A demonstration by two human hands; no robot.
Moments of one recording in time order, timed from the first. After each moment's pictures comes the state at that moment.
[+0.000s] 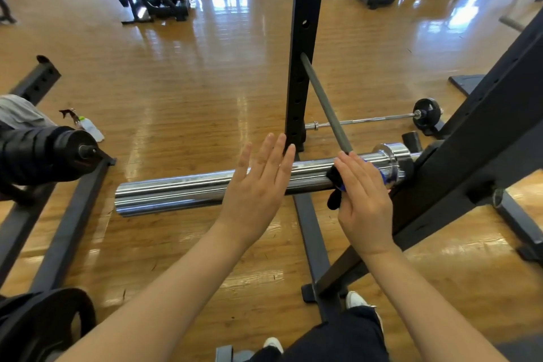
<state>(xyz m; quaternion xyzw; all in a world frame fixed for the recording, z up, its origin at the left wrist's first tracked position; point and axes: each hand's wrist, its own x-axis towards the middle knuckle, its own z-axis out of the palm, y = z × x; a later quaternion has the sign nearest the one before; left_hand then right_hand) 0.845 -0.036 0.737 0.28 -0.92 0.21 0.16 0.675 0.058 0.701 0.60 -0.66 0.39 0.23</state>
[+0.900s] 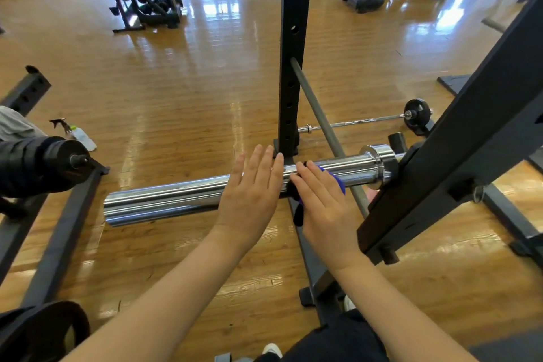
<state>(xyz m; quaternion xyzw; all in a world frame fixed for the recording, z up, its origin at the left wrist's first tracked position) 0.837 -0.034 0.731 0.28 -0.92 0.18 0.18 0.712 0.053 0.707 0.63 -0.64 0.38 0.21</state>
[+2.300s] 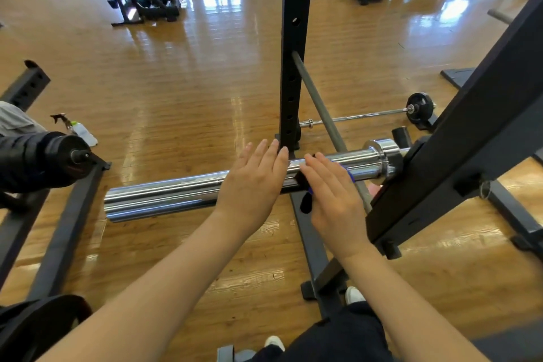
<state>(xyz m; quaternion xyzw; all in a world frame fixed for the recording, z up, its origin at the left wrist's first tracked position) 0.831 -0.043 0.752 0.28 -0.94 0.13 0.13 0.700 0.051 0.706 0.63 -0.64 0.39 0.20</state>
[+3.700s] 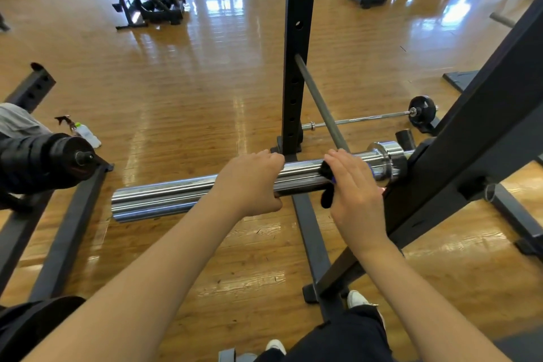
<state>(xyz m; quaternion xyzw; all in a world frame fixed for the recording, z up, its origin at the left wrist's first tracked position) 0.830 -0.058 0.782 0.30 -0.95 -0.03 -0.01 0.682 0.056 0.716 0.59 -0.68 0.38 0.20</state>
